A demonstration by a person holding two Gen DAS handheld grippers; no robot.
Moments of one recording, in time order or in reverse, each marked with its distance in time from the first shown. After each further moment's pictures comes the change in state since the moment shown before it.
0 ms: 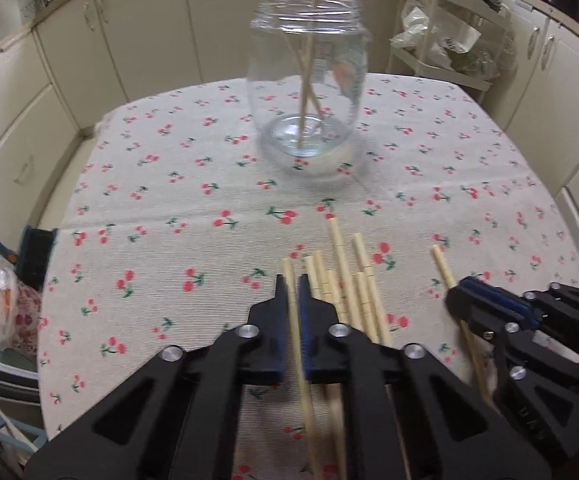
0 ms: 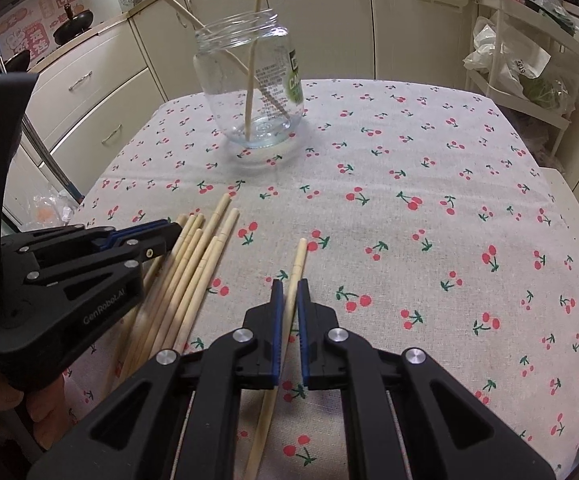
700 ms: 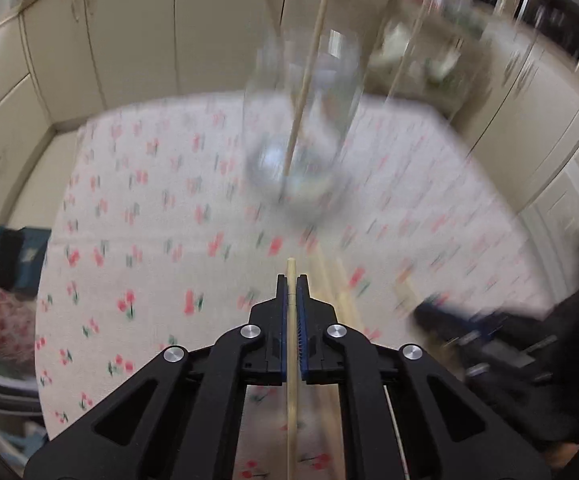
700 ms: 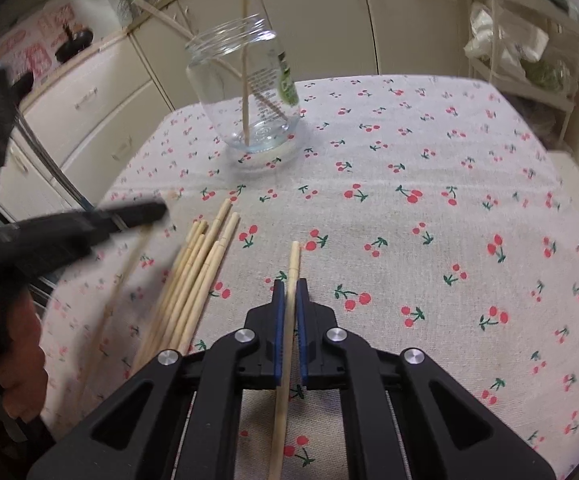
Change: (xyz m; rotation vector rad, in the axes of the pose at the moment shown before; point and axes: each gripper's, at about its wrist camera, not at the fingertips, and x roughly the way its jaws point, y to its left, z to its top) left arm -0.033 0.023 0.022 -0.047 -0.073 -0.173; right arm 0.001 -0.018 -0.001 0.090 -0.017 0.098
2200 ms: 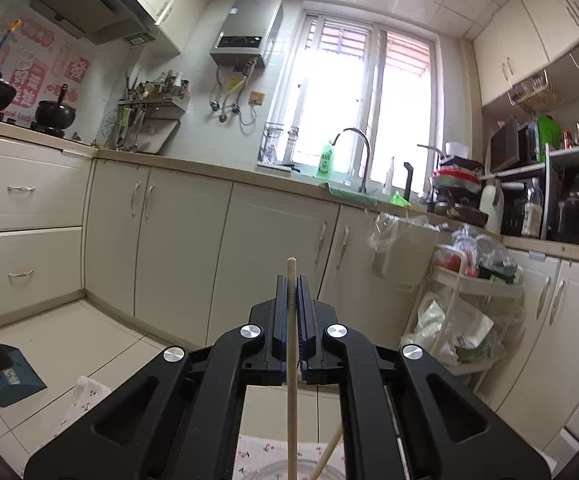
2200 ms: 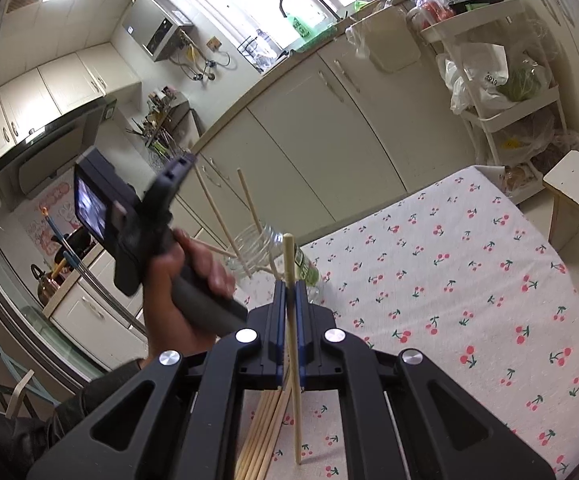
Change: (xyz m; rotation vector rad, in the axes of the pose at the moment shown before) left arm -0.010 -0.031 0.141 -0.110 -0.906 0.165; right arm -0.087 -0.041 0.040 0.240 -0.440 0.261
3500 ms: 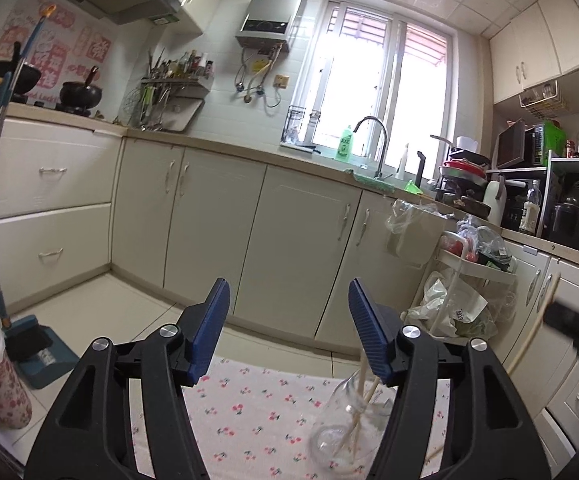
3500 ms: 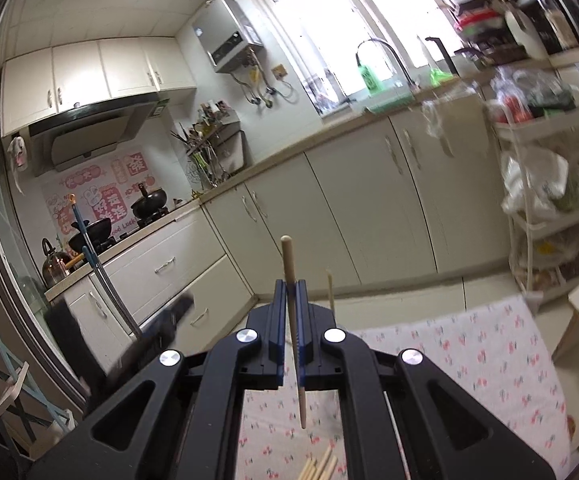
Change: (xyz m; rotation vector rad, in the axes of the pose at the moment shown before) left arm -0.109 0.099 0.031 -0.052 0.107 0.028; right arm 0.005 0.100 0.080 -0.252 -0.136 0.064
